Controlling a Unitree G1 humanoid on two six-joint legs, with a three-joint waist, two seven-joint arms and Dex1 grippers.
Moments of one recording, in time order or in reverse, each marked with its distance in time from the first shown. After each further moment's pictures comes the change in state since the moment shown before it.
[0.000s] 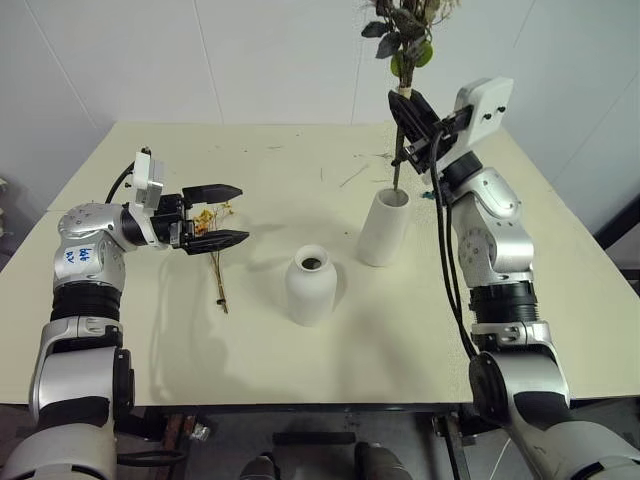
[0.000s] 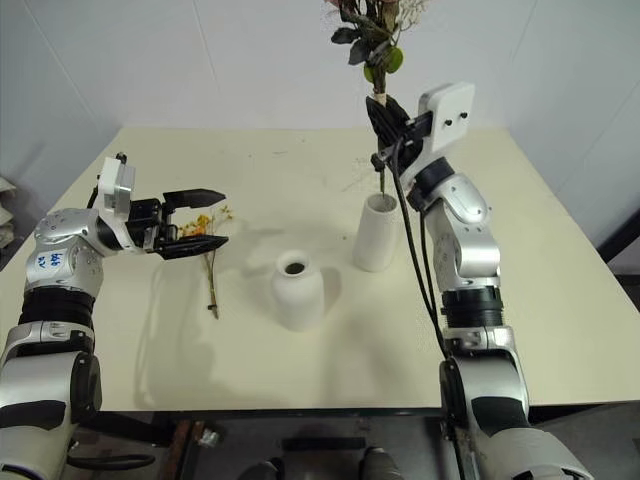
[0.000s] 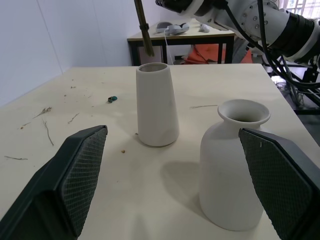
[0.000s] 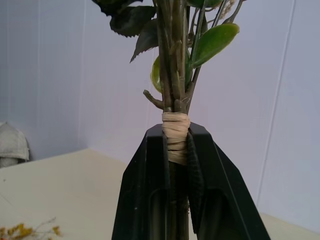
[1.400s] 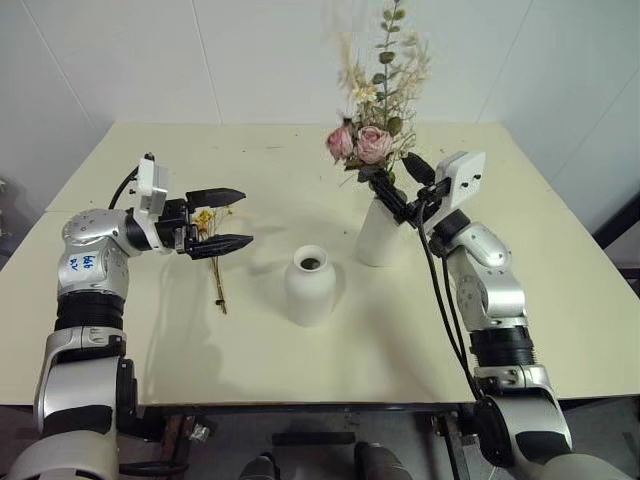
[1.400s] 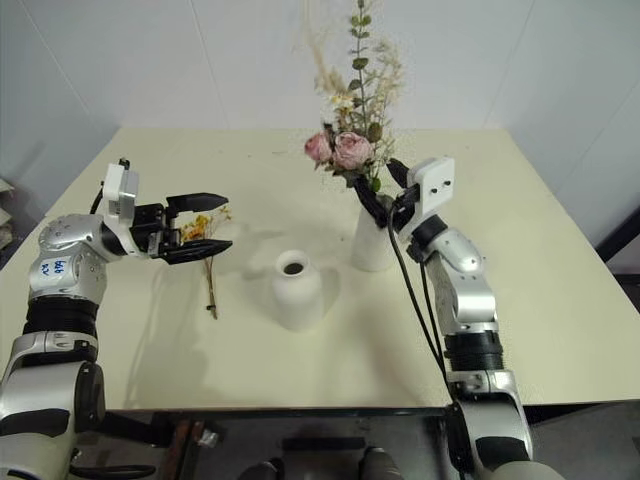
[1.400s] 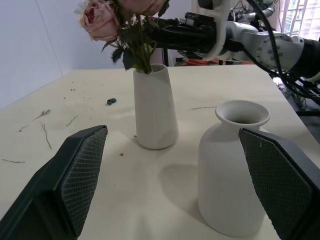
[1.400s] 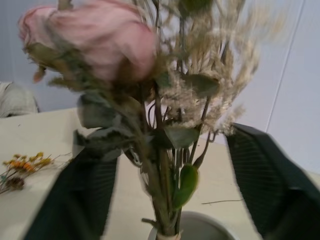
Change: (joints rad) left arm 0.054 -0.030 0.018 -0.085 -0.002 0.011 0.046; right arm 0.308 -0.019 0.032 -0.243 -0.041 0.106 0.054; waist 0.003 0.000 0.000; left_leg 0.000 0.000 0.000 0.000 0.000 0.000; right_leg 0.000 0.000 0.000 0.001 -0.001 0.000
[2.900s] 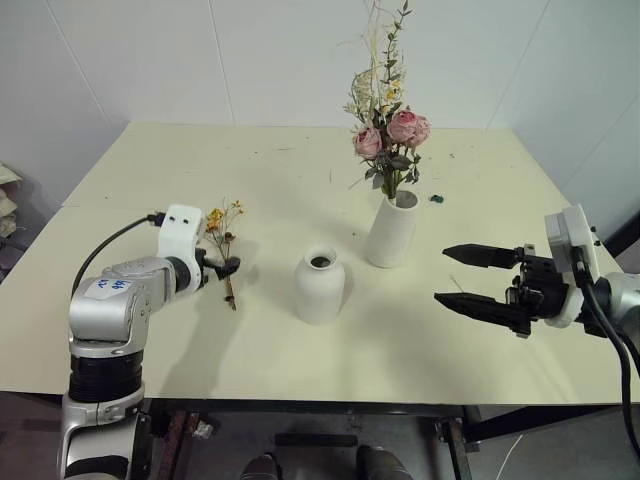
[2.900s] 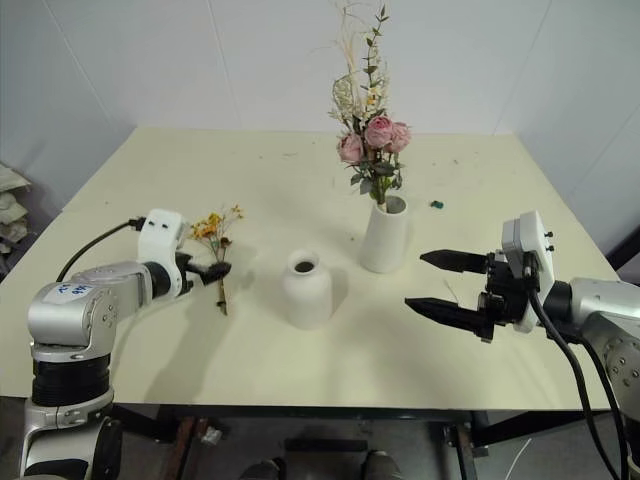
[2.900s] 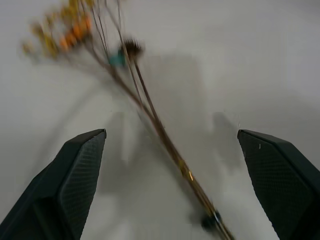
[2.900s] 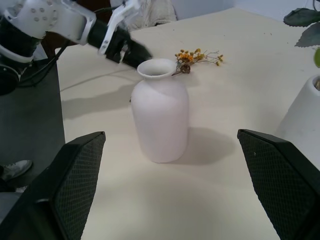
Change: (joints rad) left arm 0.273 -0.172 0.028 -0.958 0.181 1.484 1.250; right arm 0.423 -0.629 -0.210 -0.469 0.553 0.616 0.488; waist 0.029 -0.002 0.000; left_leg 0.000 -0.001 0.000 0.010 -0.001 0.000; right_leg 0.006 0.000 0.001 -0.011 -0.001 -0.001
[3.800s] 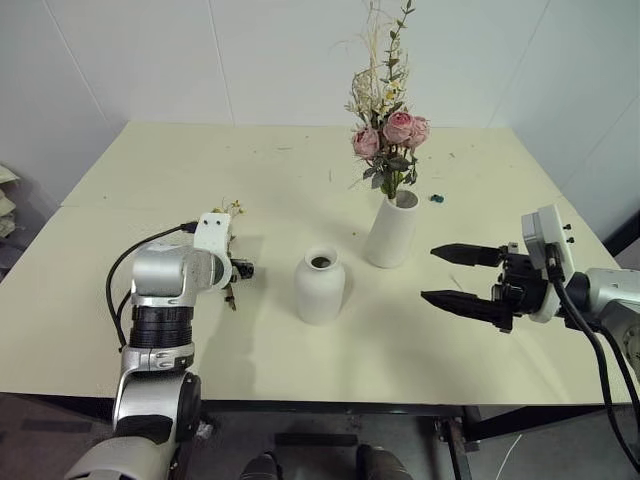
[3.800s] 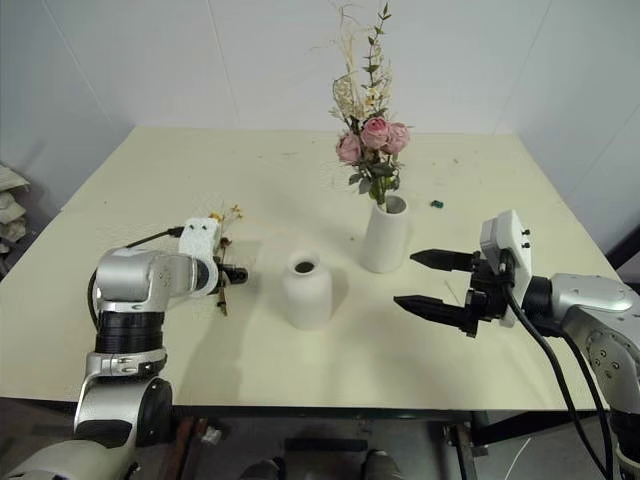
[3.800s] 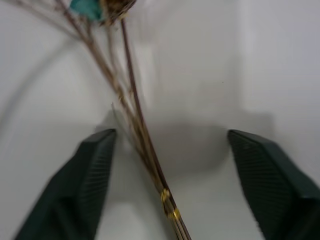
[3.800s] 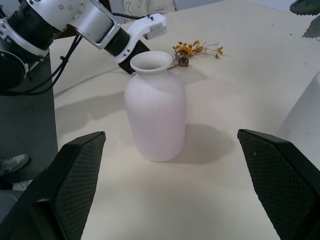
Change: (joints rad) left arm -0.235 -0.105 -0.139 0.422 0.119 -0.087 0.128; right arm -0.011 0.006 0.047 -0.035 -0.013 0.002 -0.062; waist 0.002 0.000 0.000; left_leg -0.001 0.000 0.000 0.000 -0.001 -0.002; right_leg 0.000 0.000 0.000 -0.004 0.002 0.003
